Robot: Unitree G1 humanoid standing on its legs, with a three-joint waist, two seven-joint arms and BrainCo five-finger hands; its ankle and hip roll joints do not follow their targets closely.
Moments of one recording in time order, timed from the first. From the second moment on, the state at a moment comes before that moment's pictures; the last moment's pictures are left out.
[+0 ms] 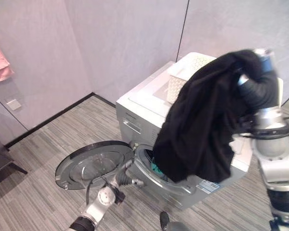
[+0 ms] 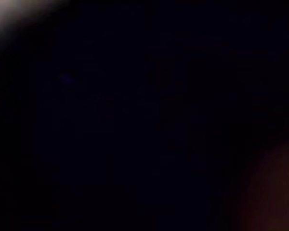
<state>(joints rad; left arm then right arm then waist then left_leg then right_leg) -0.10 0.36 -0.41 0.27 0.05 -0.13 0.06 -0.19 -0.64 0.00 -0.44 -0.04 -0.19 -0.11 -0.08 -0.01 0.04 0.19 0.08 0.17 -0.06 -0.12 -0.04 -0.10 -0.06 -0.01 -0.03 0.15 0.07</state>
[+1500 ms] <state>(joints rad) -0.36 0.22 -0.70 0.29 -0.35 -0.10 -0.08 -0.25 -0.60 0.39 -0.46 0.39 -0.17 0.09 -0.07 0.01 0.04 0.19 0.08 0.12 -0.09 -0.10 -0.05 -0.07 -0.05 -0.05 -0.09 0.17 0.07</state>
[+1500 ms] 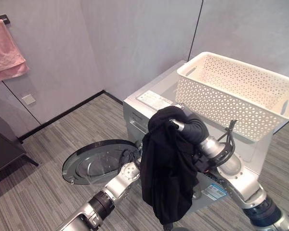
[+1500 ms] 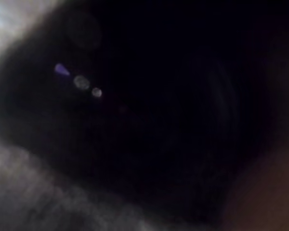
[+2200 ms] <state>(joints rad) -0.30 0.15 -0.72 0.29 -0.58 -0.17 0.04 -0.26 -0.52 0.47 -0.43 0.42 -0.18 0.00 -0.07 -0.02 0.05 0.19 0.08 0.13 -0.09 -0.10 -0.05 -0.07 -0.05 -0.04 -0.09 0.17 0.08</state>
